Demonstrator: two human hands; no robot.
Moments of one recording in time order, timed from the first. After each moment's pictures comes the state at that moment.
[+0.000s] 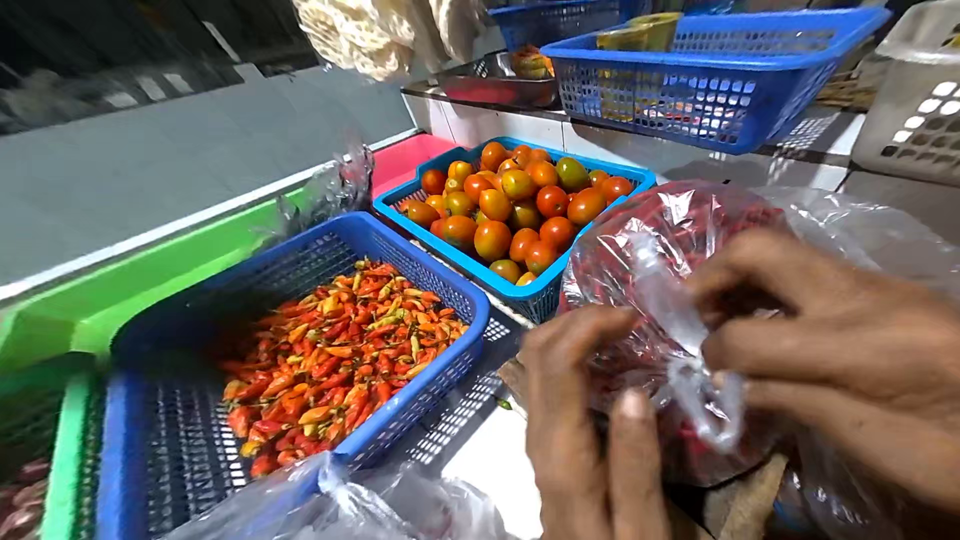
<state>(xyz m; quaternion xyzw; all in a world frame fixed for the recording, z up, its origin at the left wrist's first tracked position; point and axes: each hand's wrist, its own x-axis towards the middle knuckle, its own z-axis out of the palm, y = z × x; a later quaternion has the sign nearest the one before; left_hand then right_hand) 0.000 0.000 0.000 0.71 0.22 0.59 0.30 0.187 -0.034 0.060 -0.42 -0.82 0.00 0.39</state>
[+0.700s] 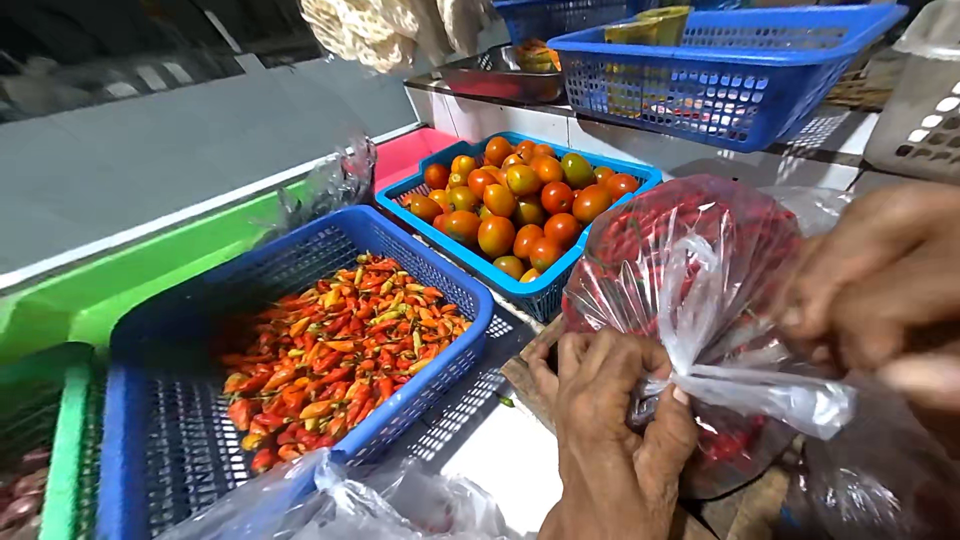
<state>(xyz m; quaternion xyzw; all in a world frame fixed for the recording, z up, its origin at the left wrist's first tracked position) 0.008 0.011 -0.019 0.76 0.28 0.53 0.25 0.215 -0.044 0.062 -0.35 -0.76 0.17 0.52</state>
